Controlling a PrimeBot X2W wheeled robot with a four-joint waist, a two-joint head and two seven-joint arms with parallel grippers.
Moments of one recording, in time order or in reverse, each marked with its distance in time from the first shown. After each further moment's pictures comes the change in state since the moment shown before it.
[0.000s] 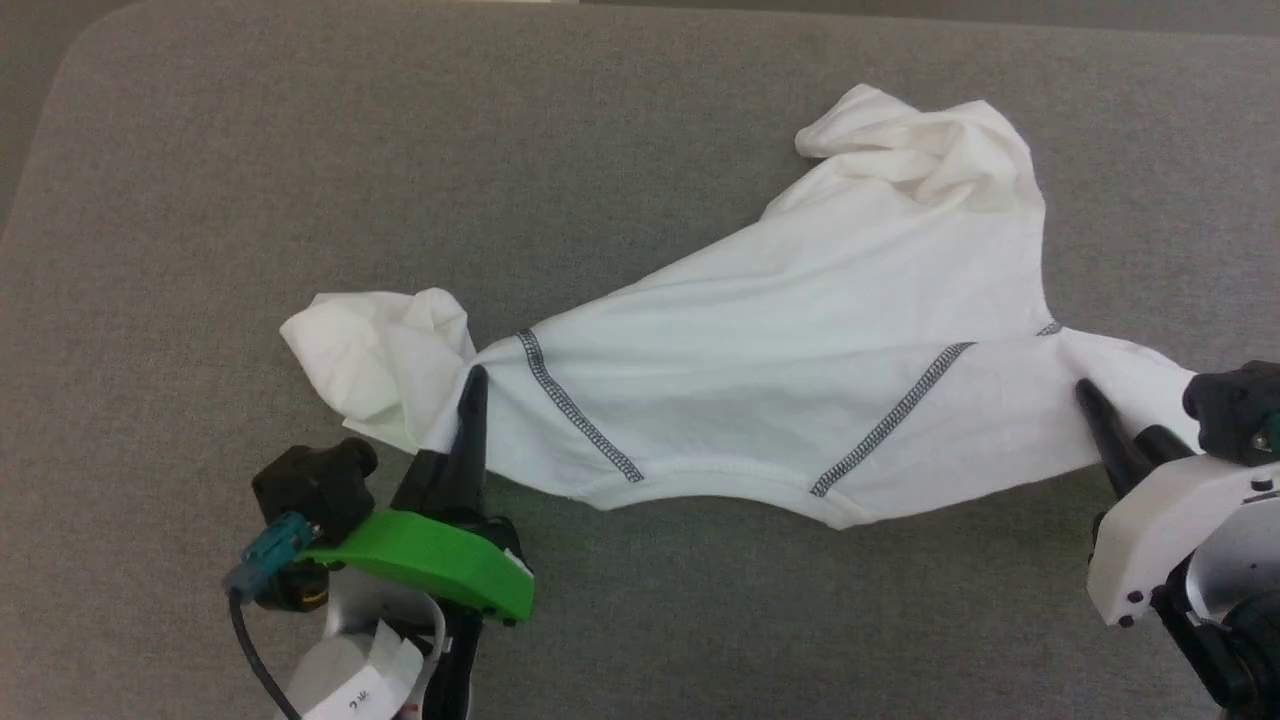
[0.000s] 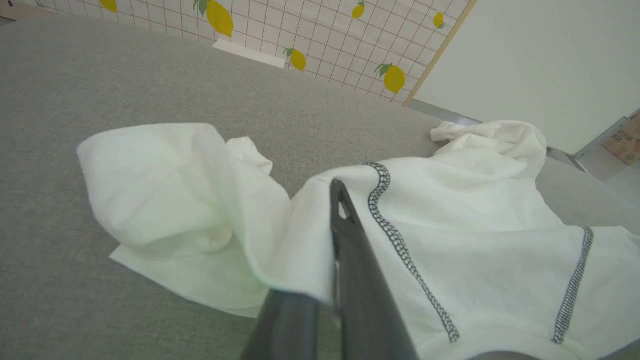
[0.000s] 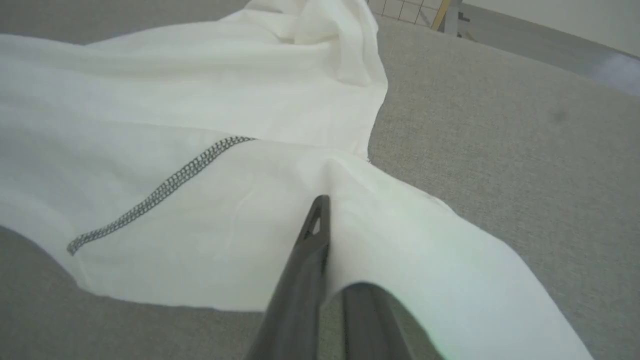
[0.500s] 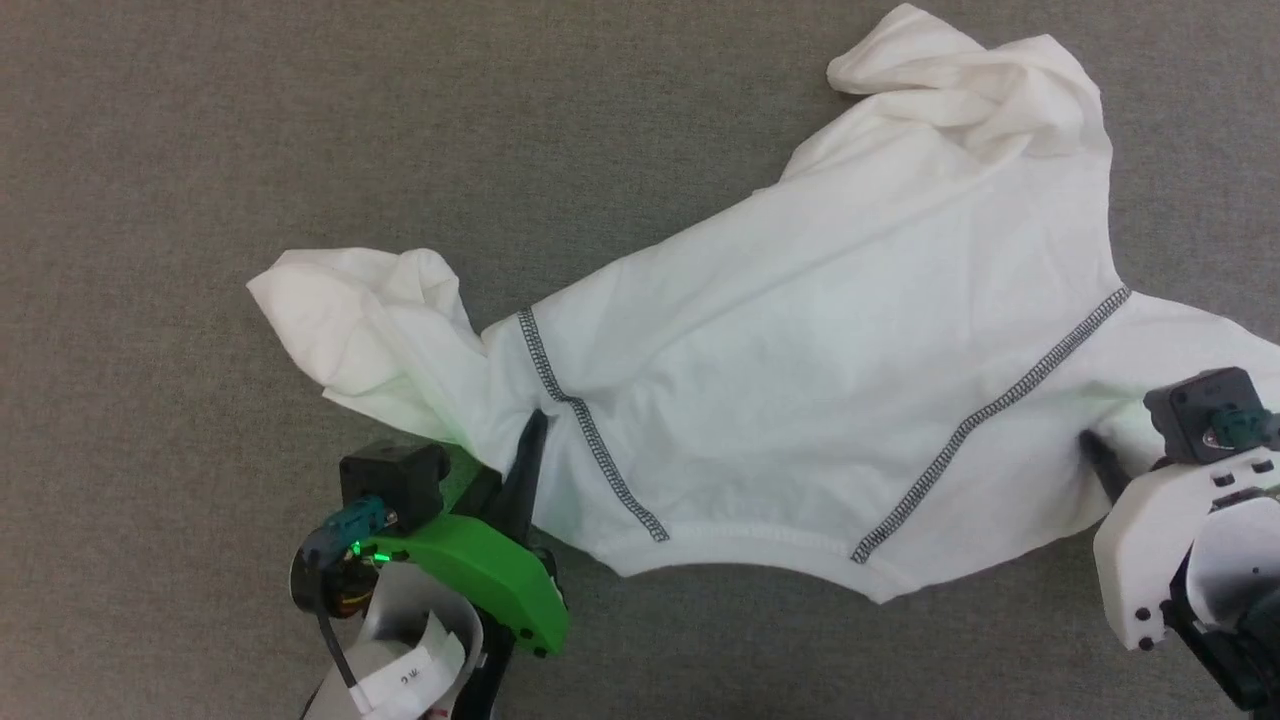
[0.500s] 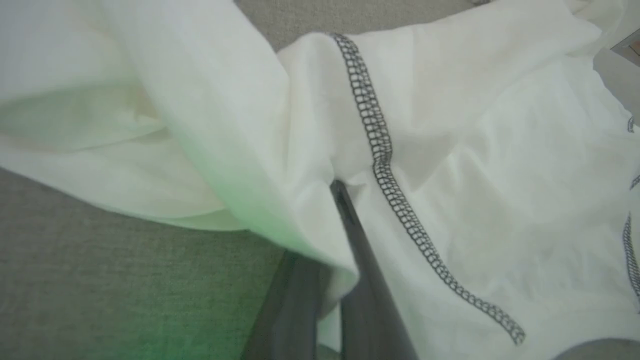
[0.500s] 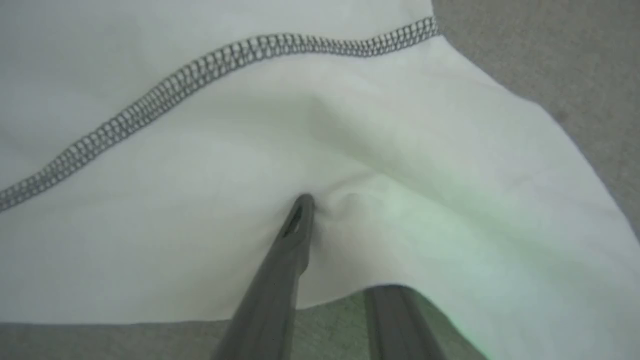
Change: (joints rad) left arm -0.007 0.023 -0.063 0.036 0.034 -0.011 0.148; right arm 0.007 -0.115 0.067 0.015 -0.031 0.000 0.195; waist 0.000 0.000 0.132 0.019
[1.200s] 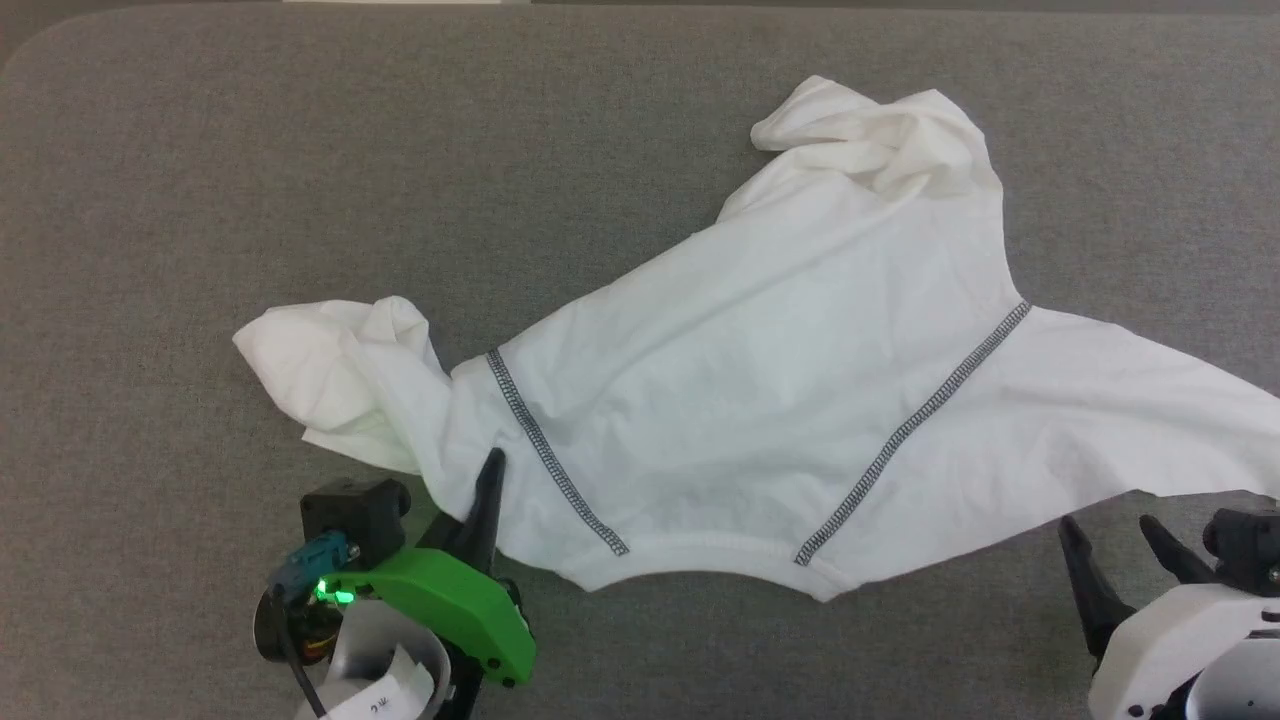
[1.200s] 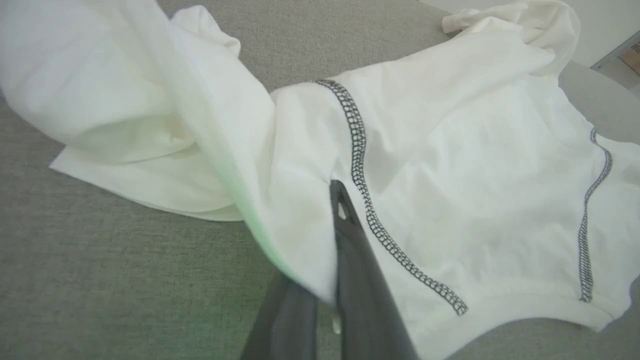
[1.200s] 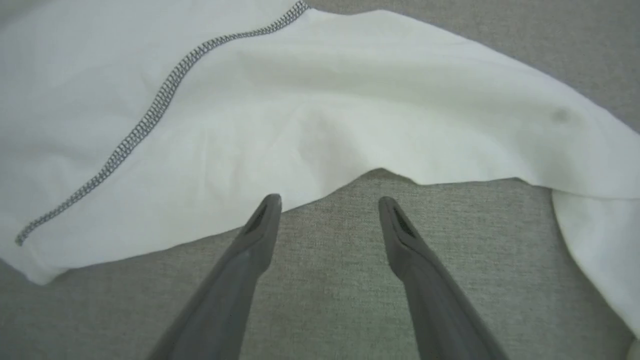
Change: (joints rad) left arm 0.081 0.015 0.049 -0.035 -0.001 0.009 0.018; right arm 0.207 0.289 -0.189 0.000 0.010 0.000 -0.288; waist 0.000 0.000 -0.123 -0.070
